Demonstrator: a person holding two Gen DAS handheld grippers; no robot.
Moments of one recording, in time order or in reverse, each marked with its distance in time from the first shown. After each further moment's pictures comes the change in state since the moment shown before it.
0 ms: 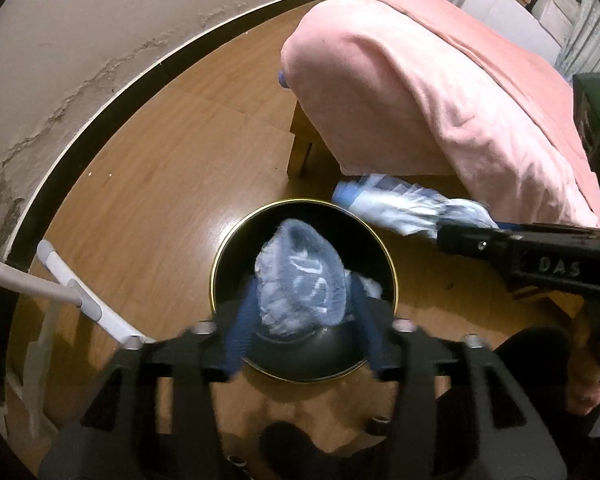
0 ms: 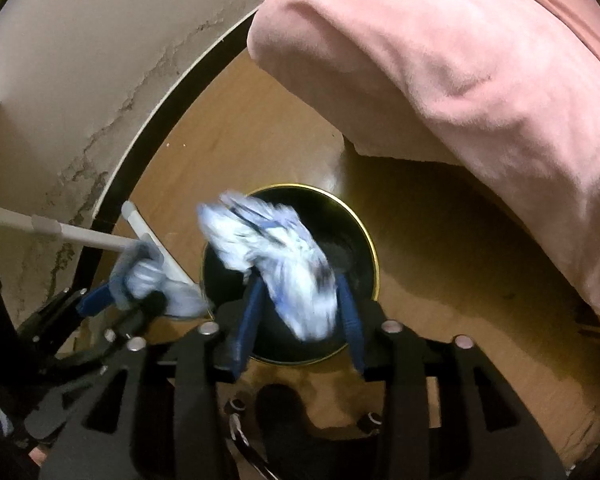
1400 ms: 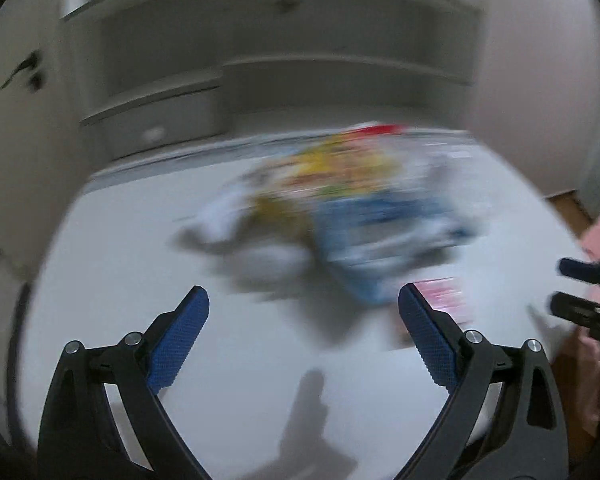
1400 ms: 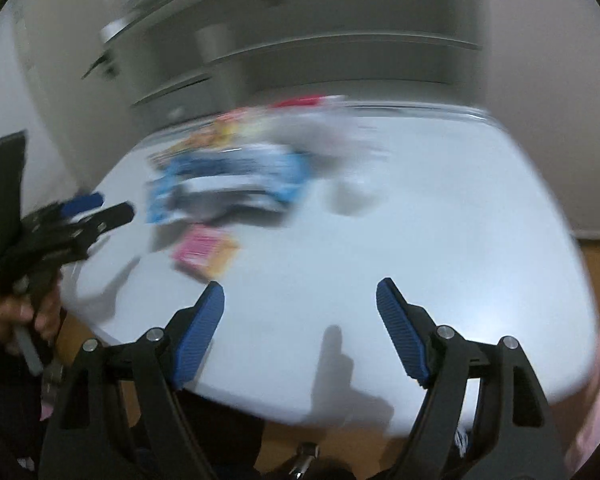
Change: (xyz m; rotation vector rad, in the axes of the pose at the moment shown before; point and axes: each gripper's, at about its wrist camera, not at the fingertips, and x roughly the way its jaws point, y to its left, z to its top) left arm -0.498 0.274 -0.287 -0.697 -0.427 0.702; right arm -0.181 0.486 -0.185 -1.065 -0.206 0.471
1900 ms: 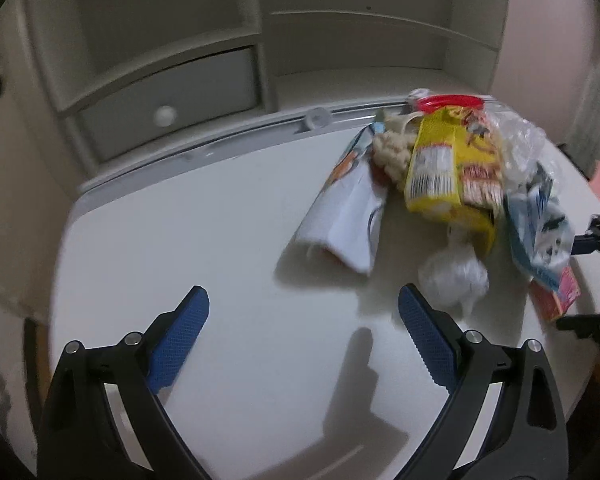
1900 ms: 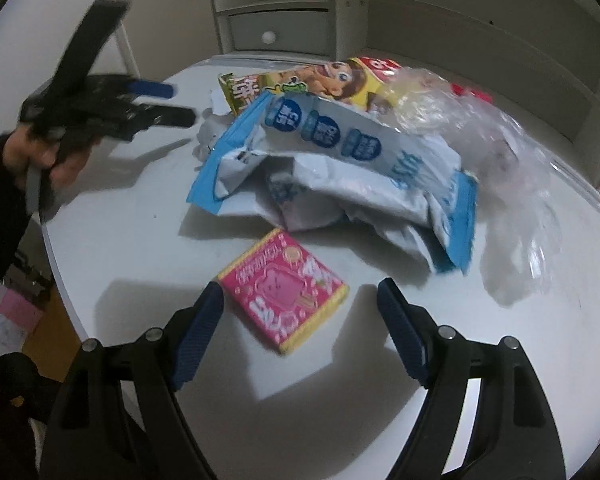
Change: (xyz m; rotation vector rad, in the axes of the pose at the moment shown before) left arm 0.080 0.109 0.035 0.145 0.109 -0.128; right arm 0.094 0.066 0.032 -0.339 0.153 0.090
